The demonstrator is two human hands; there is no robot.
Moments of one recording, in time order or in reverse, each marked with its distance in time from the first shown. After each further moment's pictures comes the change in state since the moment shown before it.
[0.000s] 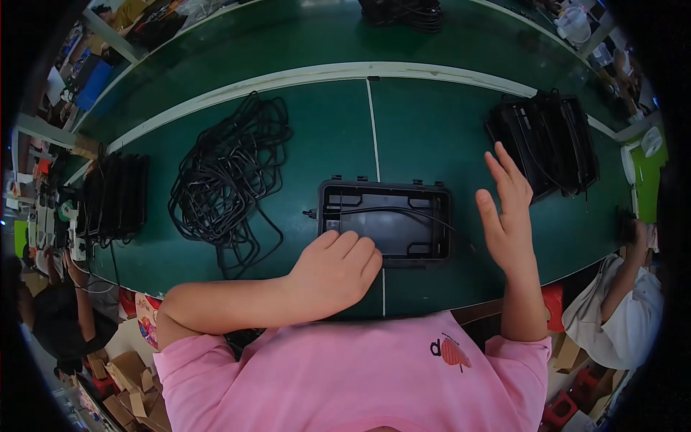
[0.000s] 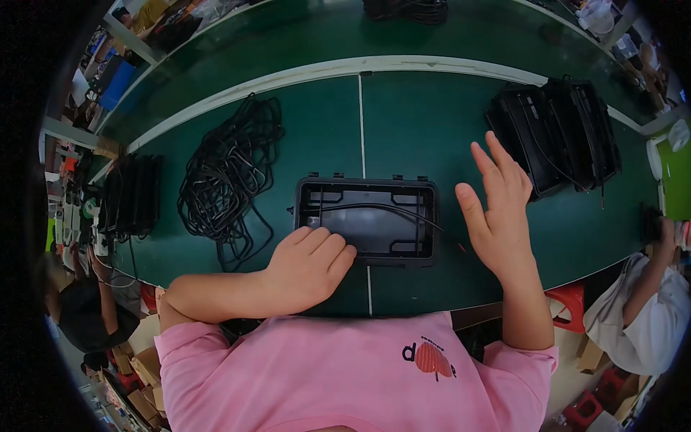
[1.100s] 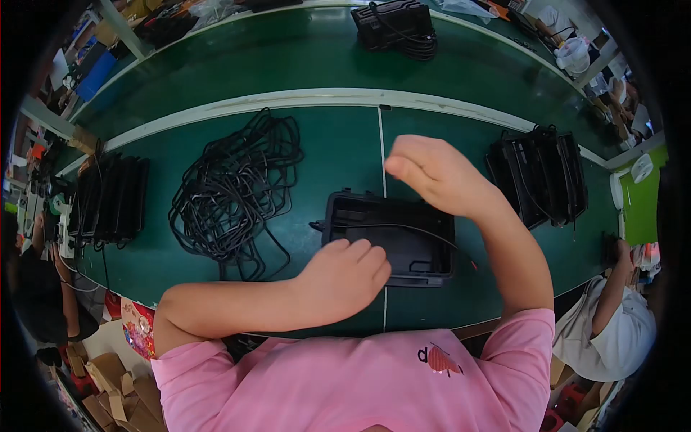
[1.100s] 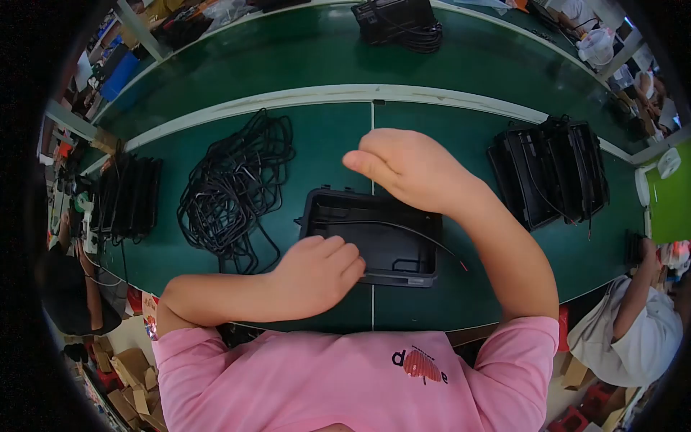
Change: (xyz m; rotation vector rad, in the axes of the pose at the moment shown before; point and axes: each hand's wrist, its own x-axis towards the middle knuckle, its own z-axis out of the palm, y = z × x) left_hand 0.010 -0.020 -0.005 -0.081 -0.079 -0.026; right_hand 0.135 -0.065 0.033 0.401 -0.383 -0.403
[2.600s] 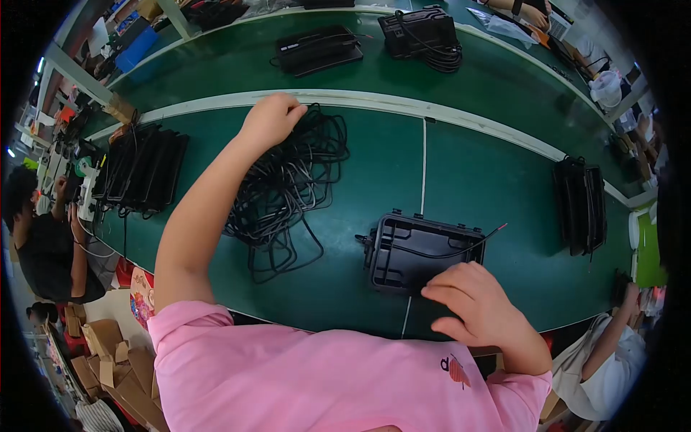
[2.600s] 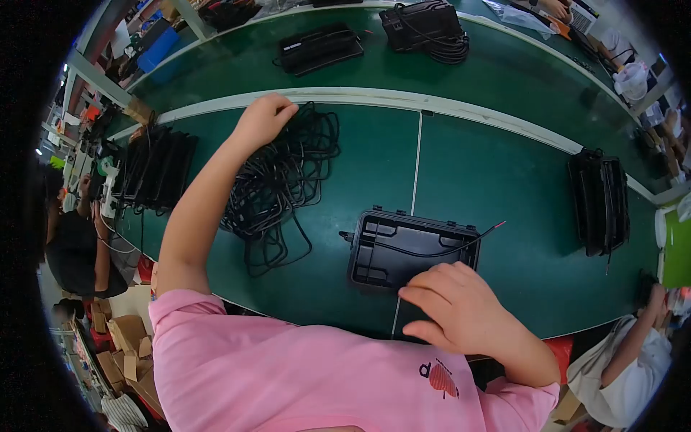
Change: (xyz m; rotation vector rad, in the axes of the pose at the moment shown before) left_hand -0.045 -0.228 -0.030 0.038 0.182 -0.775; right_hand -0.108 -0.059 0.018 -0.025 -0.196 -0.189
